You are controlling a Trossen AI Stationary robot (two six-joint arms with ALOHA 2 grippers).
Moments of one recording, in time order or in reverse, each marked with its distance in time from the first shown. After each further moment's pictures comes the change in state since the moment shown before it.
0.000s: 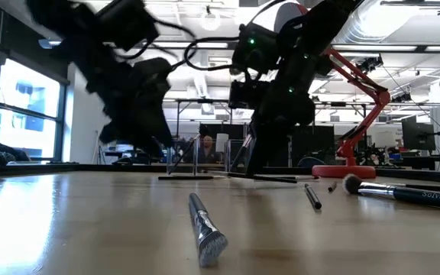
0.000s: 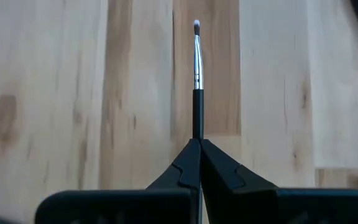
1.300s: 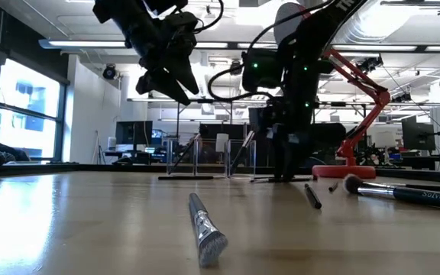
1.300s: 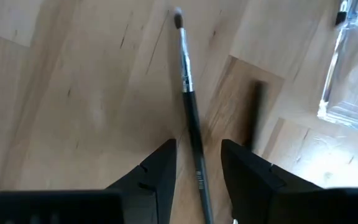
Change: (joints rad) left arm 0.160 -0.029 0.398 -0.454 0.096 0.279; right arm -0.133 -0.007 0.014 -0.274 0.169 -0.528
